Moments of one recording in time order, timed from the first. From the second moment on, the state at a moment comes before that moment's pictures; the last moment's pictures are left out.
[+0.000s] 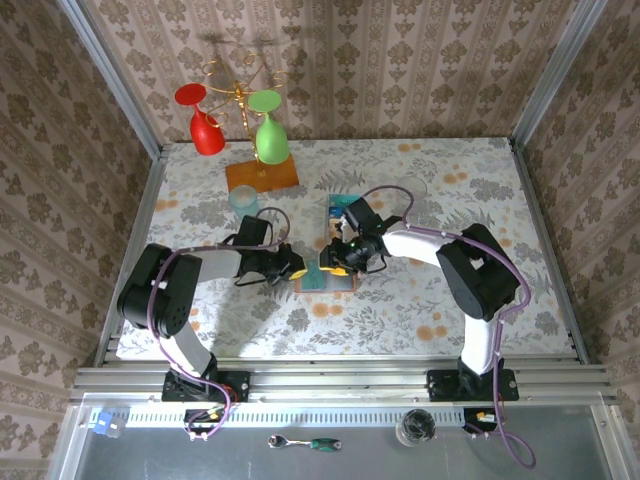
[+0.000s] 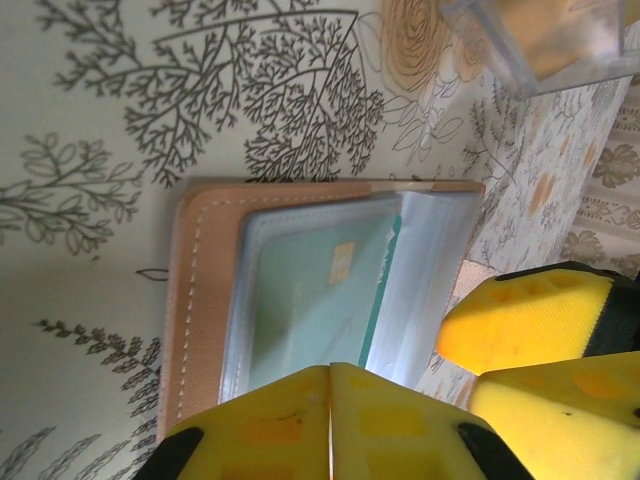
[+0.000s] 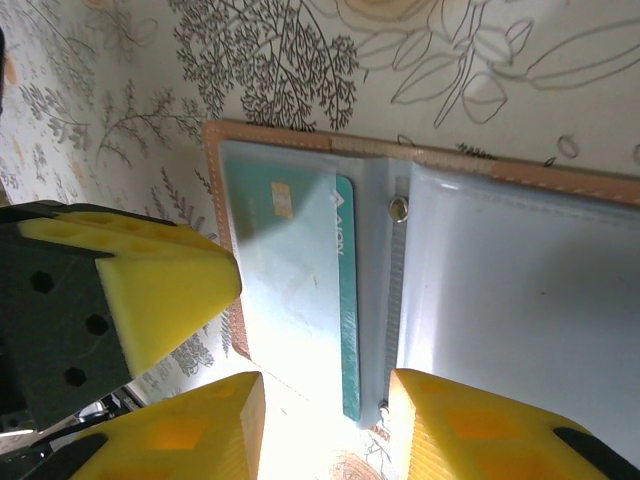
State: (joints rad) left arm -0.42 1.68 0.72 -0.03 0.72 -0.84; right arm 0.59 1.90 1.17 -0.35 -0.54 0.76
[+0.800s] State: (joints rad) left arm -0.41 1.64 0.72 -0.09 0.68 -0.79; right arm 0.60 1.96 1.15 -0.24 -0.56 0.79
